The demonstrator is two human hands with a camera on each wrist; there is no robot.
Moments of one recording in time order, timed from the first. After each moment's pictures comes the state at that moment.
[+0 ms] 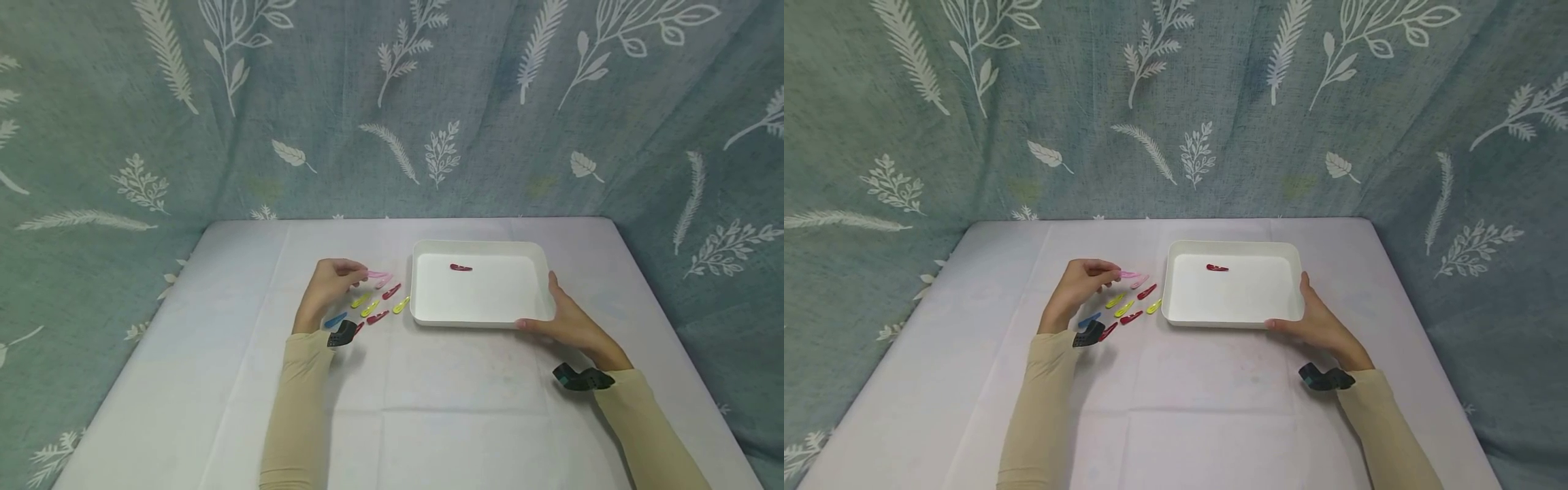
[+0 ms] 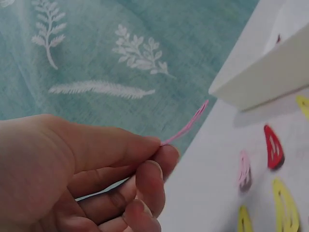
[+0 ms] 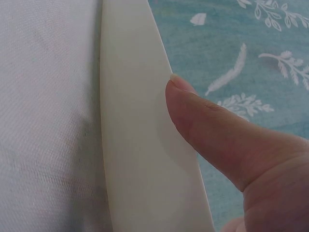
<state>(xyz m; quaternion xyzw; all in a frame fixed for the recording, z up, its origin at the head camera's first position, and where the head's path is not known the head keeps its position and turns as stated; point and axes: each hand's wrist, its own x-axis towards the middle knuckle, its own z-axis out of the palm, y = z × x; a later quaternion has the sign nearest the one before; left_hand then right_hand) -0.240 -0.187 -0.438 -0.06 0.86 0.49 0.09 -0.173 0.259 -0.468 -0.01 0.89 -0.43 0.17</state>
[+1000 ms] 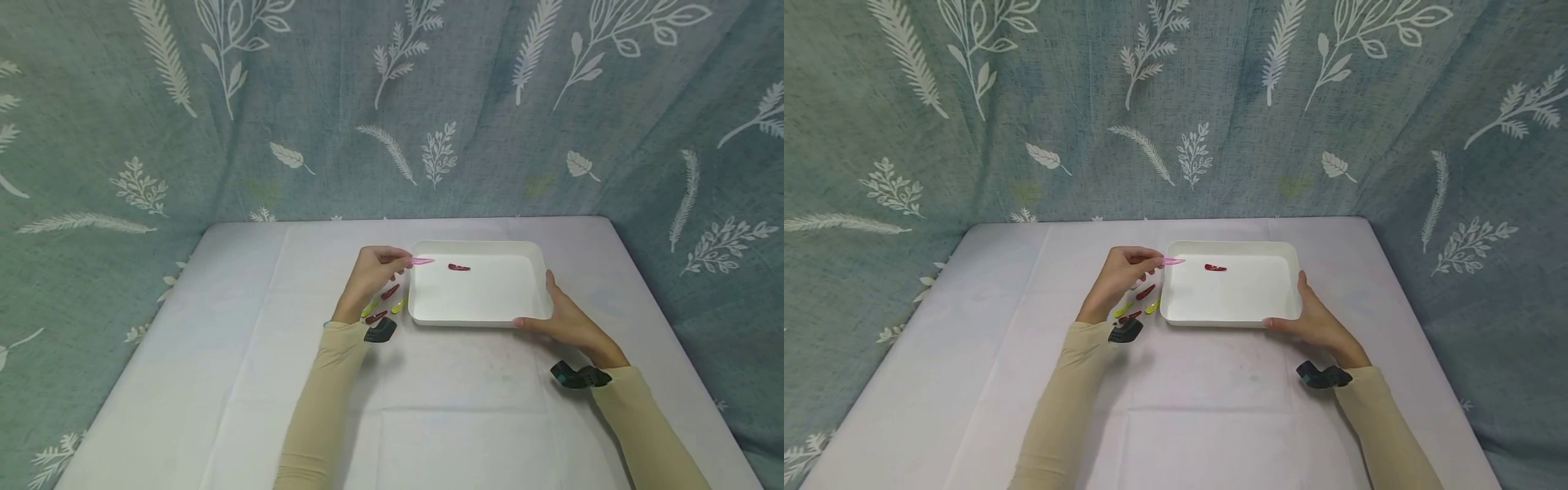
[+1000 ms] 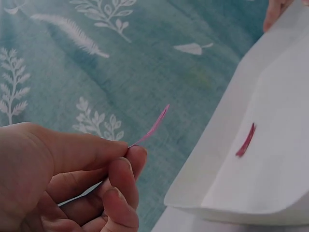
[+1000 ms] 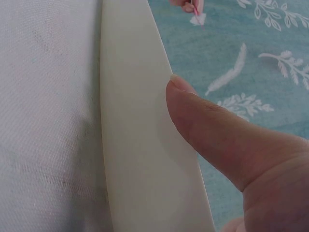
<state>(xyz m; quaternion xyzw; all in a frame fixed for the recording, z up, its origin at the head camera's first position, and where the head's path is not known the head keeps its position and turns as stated) -0.246 -0.106 -0.420 0.00 0.81 0.58 0.08 -0.173 0.260 -0.468 -0.01 0.88 -0.44 0.17</state>
